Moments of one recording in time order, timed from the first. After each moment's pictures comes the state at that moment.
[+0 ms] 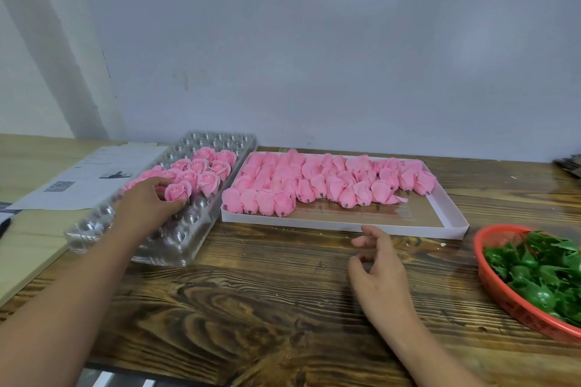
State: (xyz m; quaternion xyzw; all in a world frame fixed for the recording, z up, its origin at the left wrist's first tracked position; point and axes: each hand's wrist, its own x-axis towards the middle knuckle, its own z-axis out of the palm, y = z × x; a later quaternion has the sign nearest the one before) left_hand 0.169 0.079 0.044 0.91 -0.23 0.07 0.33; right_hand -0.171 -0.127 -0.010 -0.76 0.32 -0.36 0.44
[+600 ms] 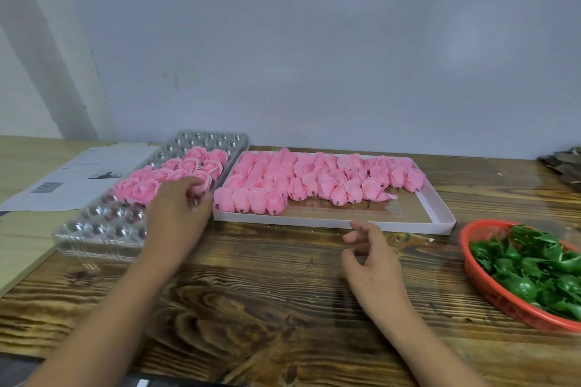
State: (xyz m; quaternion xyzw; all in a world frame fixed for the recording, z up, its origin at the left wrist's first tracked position) left_hand 0.077 0.046 0.050 0.84 -0.31 0.17 0.40; right_hand -0.176 -0.125 0.006 -0.77 0.31 -0.36 0.43
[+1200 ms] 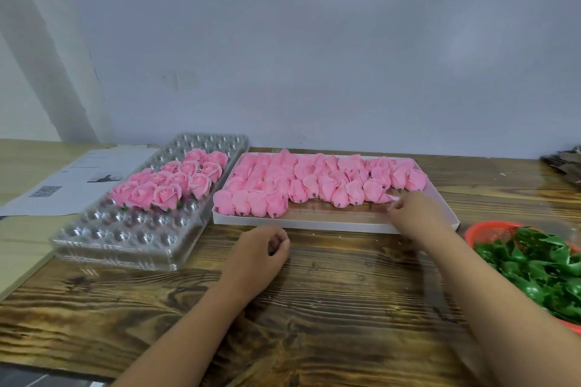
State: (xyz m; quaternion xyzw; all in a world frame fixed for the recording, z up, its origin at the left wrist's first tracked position) left_hand 0.000 -0.010 0.002 0.81 -0.46 -0.02 0.36; right_hand -0.167 -0.249 0.050 -0.84 0.48 -0.15 0.19
